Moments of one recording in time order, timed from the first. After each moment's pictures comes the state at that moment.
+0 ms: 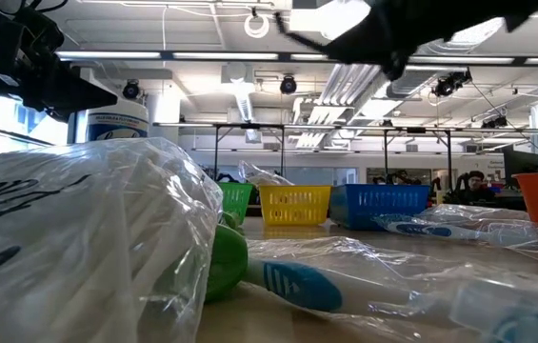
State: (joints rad) left arm -0.33 0.10 0.07 -0.05 -0.64 -0.14; right arm 0.14 1.22 0.65 0.32 0.33 0.14
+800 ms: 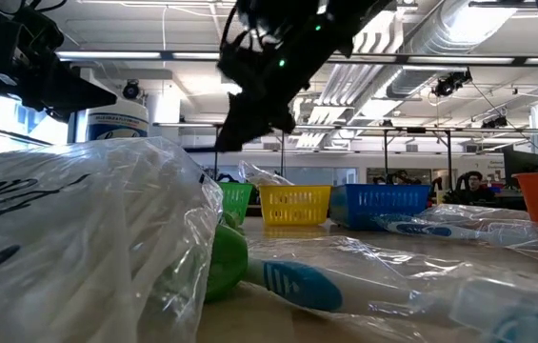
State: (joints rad) left arm -0.33 0.10 0.07 -0.05 -0.62 -0.14; right arm -0.04 1.98 1.45 -0.24 0.13 0.19
